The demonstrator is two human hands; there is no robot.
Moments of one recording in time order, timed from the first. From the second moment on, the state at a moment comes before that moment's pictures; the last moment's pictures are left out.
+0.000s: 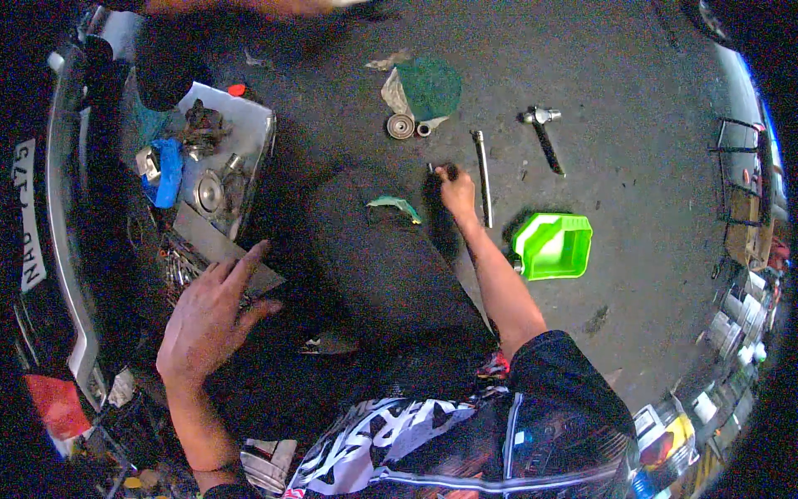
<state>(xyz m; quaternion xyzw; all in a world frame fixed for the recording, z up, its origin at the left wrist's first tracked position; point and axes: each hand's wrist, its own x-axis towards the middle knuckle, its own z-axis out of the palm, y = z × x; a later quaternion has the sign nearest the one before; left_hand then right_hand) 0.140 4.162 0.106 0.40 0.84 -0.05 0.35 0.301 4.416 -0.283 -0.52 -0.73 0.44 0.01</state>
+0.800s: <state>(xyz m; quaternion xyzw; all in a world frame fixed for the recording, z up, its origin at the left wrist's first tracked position) 0.139 4.158 0.116 0.36 0.86 -0.05 0.35 0.186 4.453 -0.262 -0.17 -0.95 0.25 0.08</state>
